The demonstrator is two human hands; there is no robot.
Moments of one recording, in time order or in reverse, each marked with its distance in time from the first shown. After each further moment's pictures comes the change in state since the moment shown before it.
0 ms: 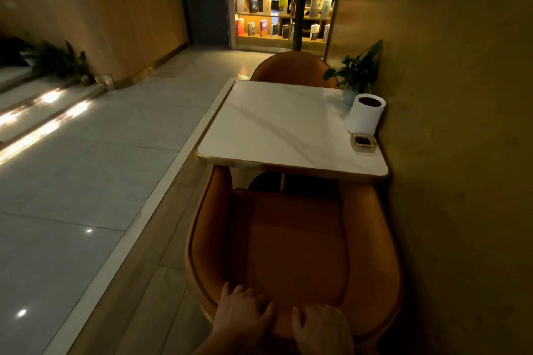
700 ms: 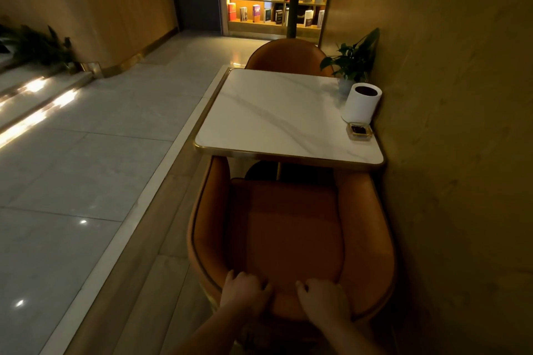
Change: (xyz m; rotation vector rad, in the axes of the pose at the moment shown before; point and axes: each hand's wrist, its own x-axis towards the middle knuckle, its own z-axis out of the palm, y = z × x) left_hand 0.011 -0.003 -0.010 -0.137 -0.101 -0.072; right_hand 0.013 -0.008 -0.015 0.112 -0.149 0.118
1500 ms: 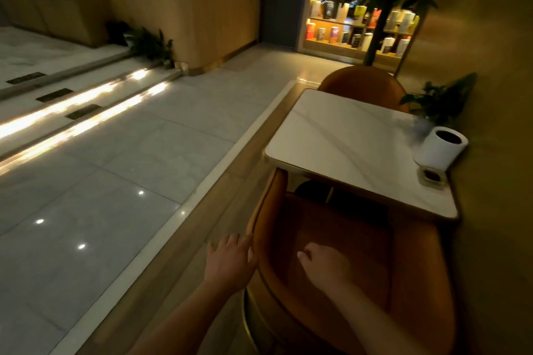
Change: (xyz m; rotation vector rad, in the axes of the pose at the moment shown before) left_hand -0.084 -0.110 -0.101 -0.110 0.447 -0.196; right_hand 0.009 -0.141 -0.082 -0.121 0.113 -0.377
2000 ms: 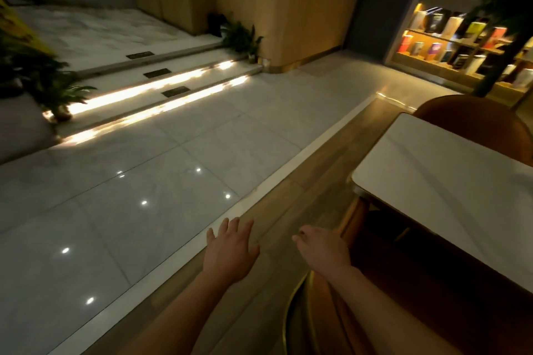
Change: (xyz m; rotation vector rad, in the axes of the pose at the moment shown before) left_hand -0.003 -0.174 -0.086 -0.011 0.185 -0.253; right_hand 0.091 -0.221 -0.002 -0.078 -0.045 -0.389
